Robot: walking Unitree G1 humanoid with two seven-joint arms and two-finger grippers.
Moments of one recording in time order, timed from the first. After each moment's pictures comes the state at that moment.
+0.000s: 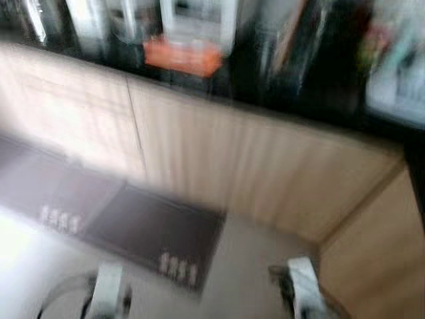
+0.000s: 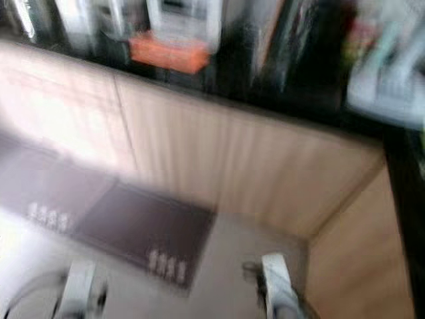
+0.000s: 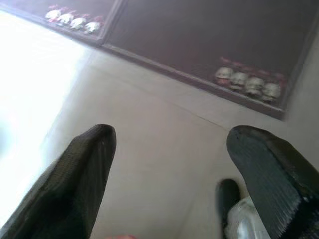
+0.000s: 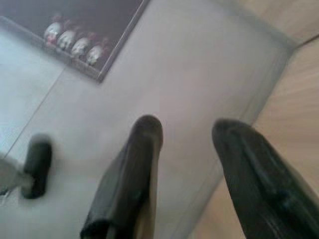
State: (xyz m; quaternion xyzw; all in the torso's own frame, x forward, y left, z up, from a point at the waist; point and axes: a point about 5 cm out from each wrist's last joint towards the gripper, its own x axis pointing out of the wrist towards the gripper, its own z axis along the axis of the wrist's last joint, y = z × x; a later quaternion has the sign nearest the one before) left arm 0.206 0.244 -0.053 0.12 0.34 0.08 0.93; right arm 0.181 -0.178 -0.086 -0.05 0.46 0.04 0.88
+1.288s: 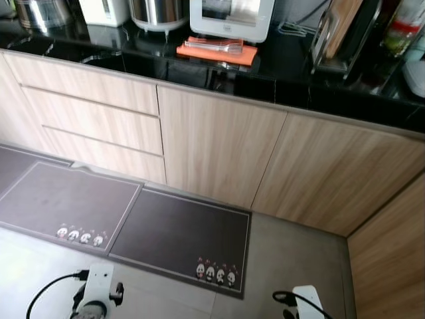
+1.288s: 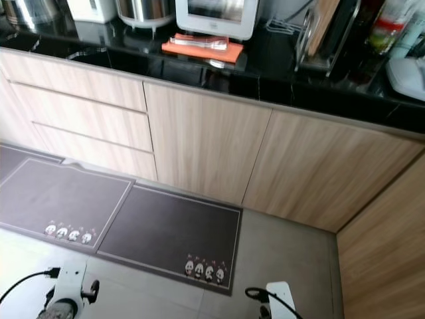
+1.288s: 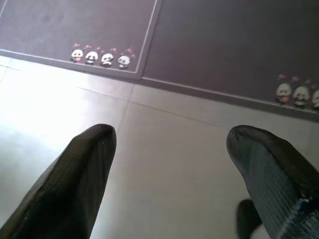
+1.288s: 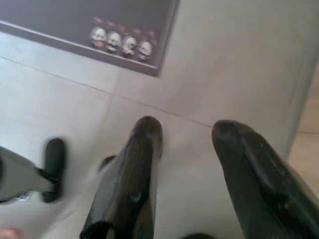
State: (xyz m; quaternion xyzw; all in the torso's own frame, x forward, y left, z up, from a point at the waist) left arm 0.205 0.255 -0.050 0.12 0.34 0.09 0.93; right arm 0.162 -0.186 -0.093 -0.04 0.48 0.02 0.88
